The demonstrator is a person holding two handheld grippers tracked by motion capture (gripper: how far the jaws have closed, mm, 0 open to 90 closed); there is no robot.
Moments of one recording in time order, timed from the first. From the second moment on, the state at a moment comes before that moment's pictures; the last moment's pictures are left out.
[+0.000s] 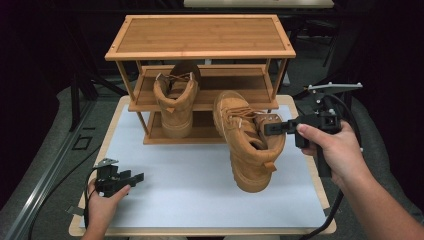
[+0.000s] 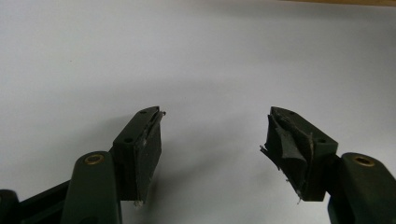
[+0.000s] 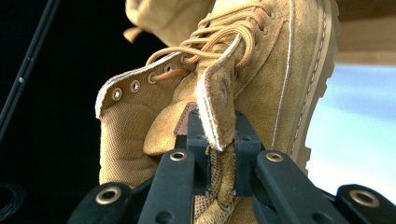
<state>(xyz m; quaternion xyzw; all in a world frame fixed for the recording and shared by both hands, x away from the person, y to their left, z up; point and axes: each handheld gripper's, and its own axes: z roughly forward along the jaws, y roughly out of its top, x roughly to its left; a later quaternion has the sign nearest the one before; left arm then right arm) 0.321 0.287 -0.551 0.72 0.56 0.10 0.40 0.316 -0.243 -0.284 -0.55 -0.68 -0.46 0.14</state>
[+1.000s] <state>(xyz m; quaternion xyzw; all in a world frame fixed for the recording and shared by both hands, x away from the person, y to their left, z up) 0.325 0.284 -0.557 0.72 0.56 0.10 0.40 0.434 -0.178 -0.306 -0.60 -0.60 -0.52 0.09</state>
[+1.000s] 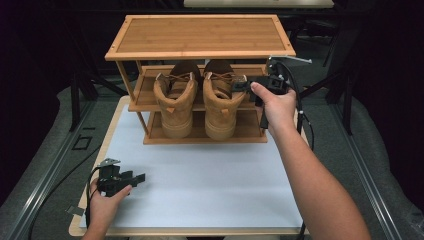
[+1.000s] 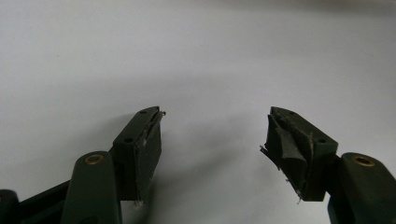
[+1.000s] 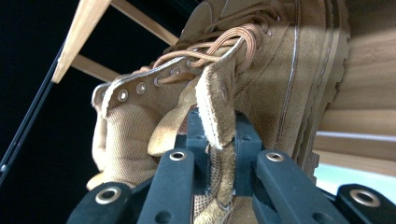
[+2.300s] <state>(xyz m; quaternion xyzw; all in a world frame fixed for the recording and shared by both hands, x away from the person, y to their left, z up) 0.343 0.236 -0.487 0.75 0.48 0.12 0.44 0.438 -0.177 -0.312 -0.65 -0.54 -0.54 0.02</state>
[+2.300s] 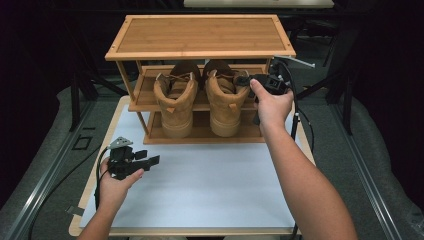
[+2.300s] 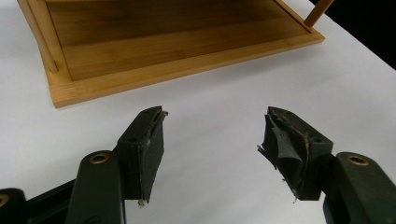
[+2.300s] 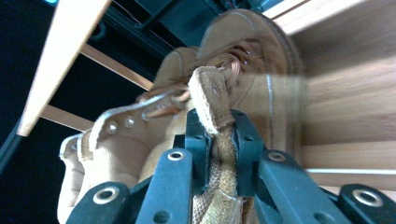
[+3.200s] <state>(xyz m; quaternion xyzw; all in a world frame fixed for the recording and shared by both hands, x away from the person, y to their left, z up) 0.358 0.196 -0.429 0.75 0.42 0.15 0.50 0.425 -0.183 -0.303 -0.56 -0.58 -0.59 -0.01</state>
